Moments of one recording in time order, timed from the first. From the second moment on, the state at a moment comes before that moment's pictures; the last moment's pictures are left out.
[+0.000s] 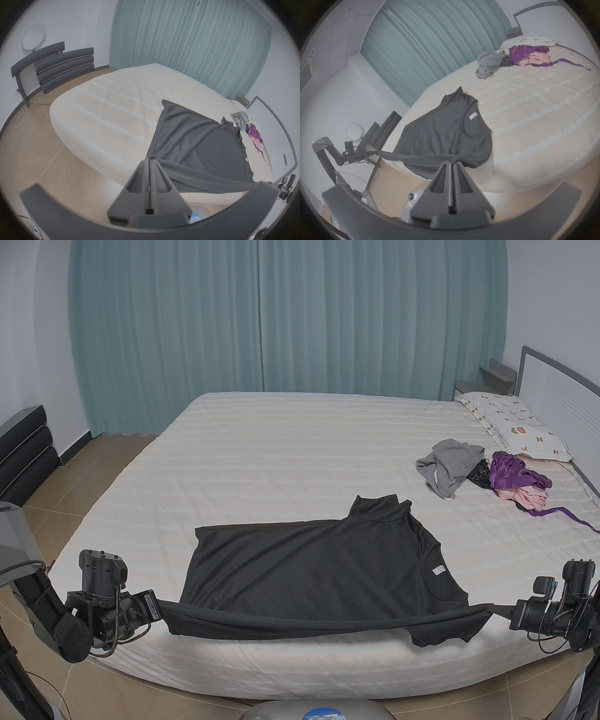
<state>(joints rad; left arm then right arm) -0.16 1.91 -0.27 -0.90 0.16 -0.50 -0.26 2.00 -0.03 -1.27 0.67 0.14</state>
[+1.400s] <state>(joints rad) -0.18 1.88 -0.50 -0.64 0.17 -0.46 -0.19 2.04 -0.13 -1.28 0.61 0.18</state>
